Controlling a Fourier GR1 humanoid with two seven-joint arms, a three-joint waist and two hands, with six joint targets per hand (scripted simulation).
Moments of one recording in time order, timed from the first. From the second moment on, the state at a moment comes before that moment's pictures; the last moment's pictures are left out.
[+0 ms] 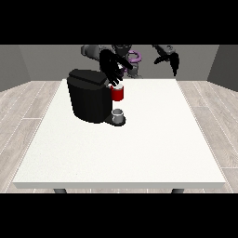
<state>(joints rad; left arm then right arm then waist) -0.40 0.06 0.04 -1.40 -0.12 -0.29 -0.11 -0.92 -0.39 -0.12 -1.14 0.22 -0.05 0.52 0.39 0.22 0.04</state>
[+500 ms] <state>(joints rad) -0.48 0.04 0.01 -1.41 -0.13 -0.31 -0.12 -1.04 -0.38 -0.14 -1.20 0.21 -0.04 0.42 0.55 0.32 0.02</state>
